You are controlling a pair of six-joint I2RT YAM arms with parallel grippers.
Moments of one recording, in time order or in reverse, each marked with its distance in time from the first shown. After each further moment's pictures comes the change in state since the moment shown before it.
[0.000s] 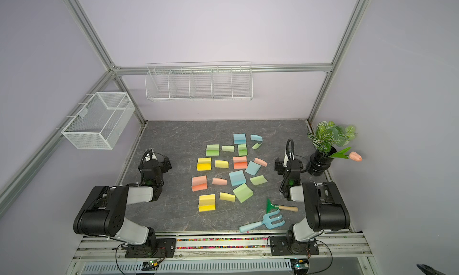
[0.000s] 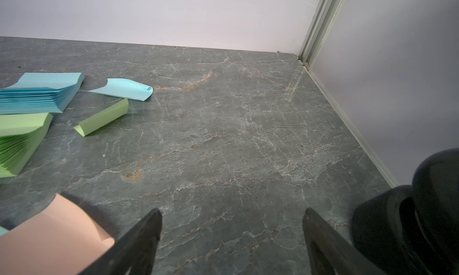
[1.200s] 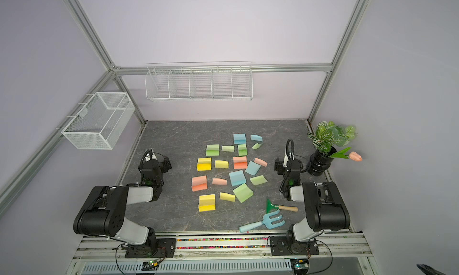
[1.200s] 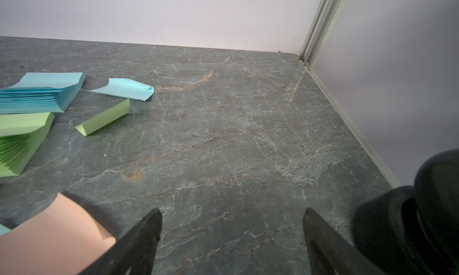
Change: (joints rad) left arm 0.000 0.000 0.000 0.000 0.000 0.000; right arm 0.000 0.000 0.000 0.000 -0.004 0.000
